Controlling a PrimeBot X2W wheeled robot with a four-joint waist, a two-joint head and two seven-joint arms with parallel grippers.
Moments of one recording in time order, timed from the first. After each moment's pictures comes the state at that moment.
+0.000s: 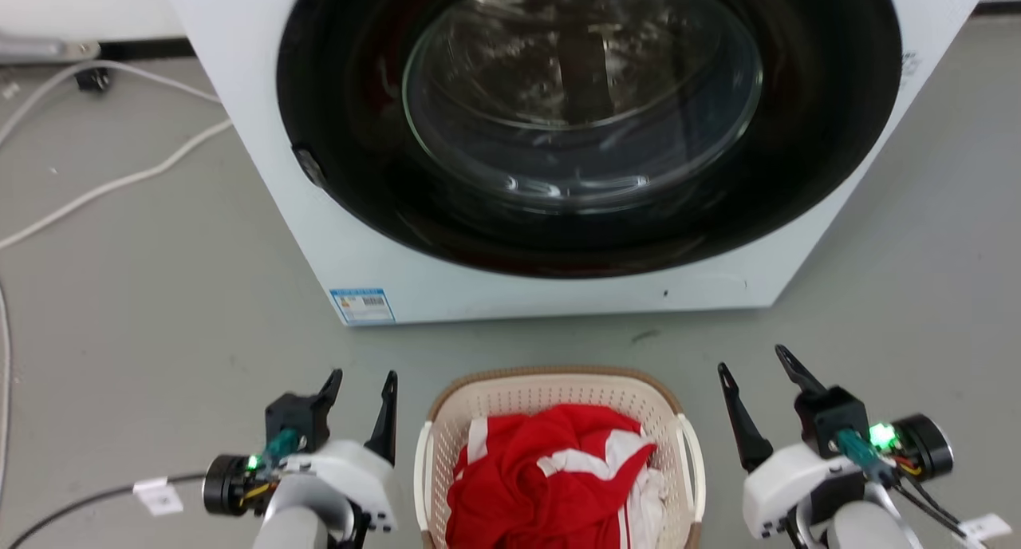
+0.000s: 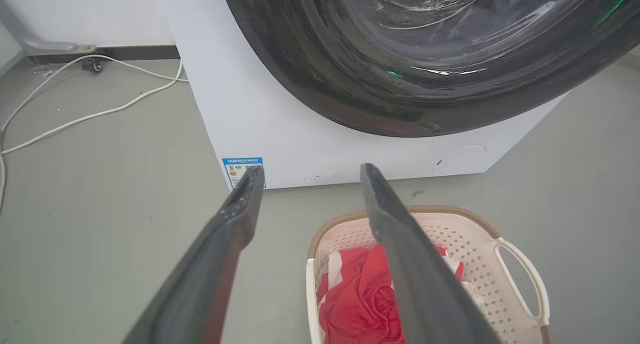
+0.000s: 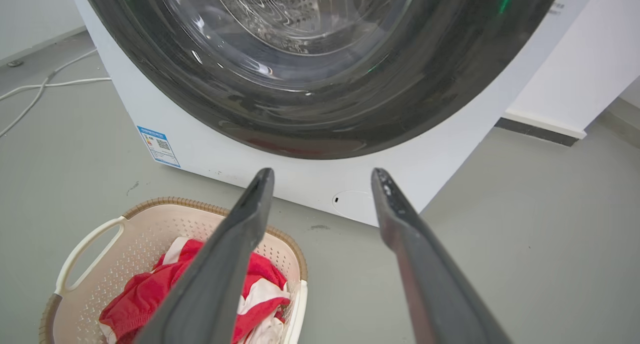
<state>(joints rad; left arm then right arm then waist) -0.24 0.05 -0.06 0.62 -0.12 -0.11 -0.26 -0.16 -0.05 0.04 0.44 -0.17 0.13 -0.26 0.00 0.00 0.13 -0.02</state>
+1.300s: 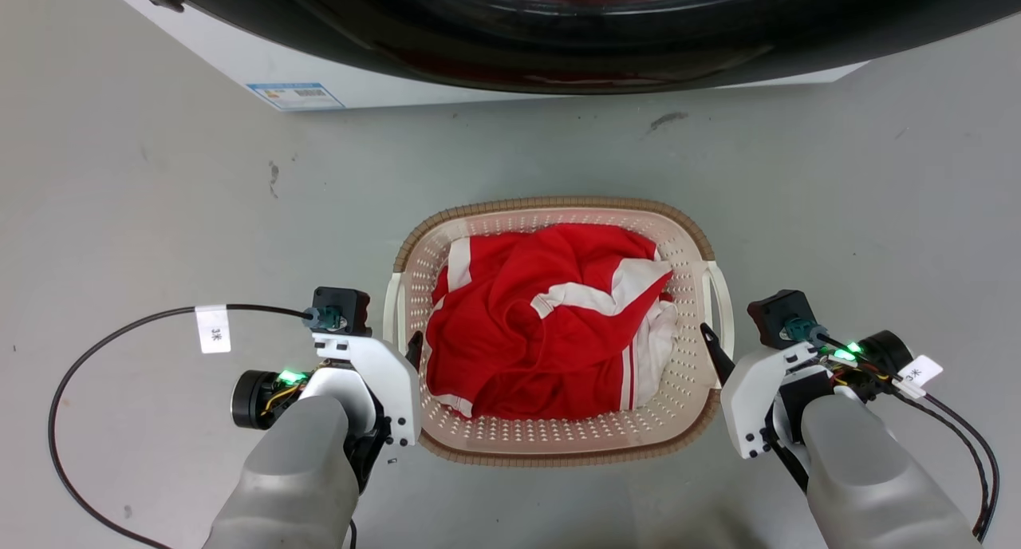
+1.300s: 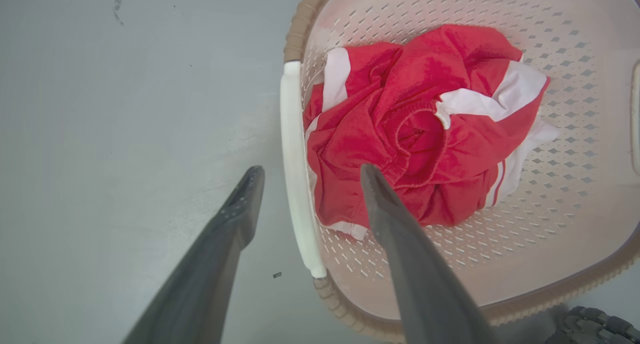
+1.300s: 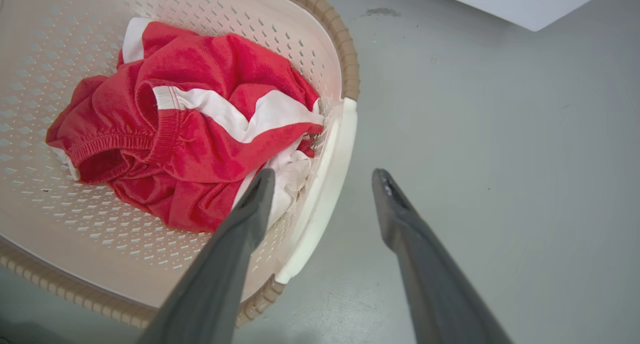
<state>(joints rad) -0.74 0.05 -0.25 1.26 -0.27 -0.13 -0.12 -0.67 -0.05 0.07 1.19 -0.24 0.13 -0.26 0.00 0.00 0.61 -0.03</state>
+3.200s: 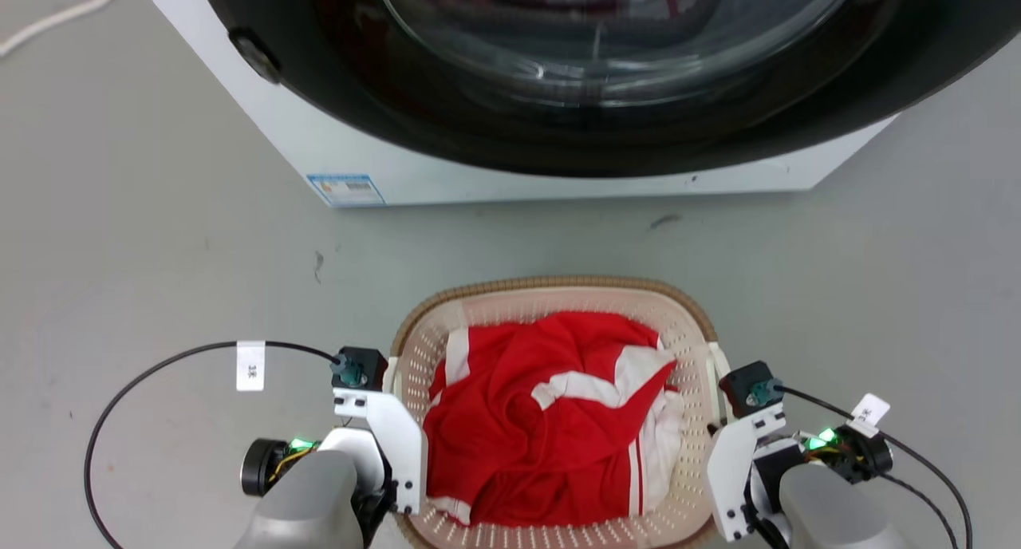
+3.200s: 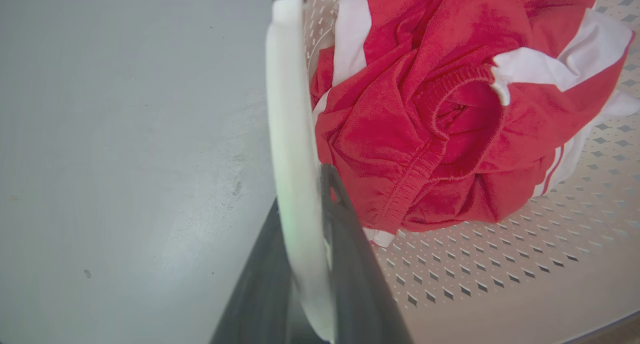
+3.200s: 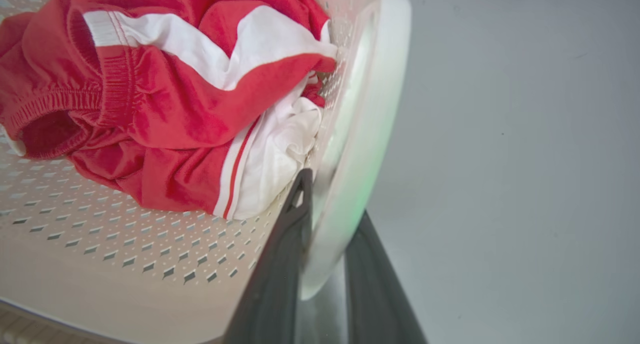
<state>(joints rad) -0.68 0.06 -0.54 1.29 -0.53 -0.12 0.05 -0.60 -0.06 0.43 1.26 0.14 0.13 -0.06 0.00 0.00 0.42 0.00</state>
